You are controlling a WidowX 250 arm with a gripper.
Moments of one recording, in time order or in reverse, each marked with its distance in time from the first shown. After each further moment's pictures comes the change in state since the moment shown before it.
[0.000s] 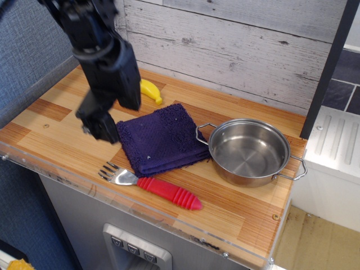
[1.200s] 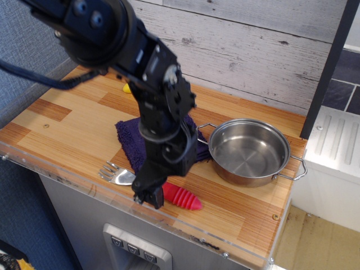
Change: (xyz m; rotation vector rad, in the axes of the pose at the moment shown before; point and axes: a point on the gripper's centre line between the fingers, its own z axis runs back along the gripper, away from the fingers) arm 0.062 -0.029 -0.060 -0.072 0.060 -0.105
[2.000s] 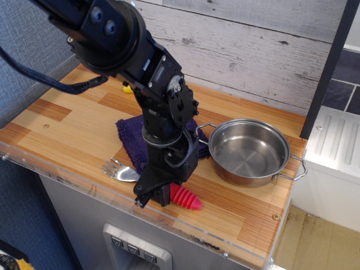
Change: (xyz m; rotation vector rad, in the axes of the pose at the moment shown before) arm -0.002 0.003 -0.008 0.006 0.003 -0.005
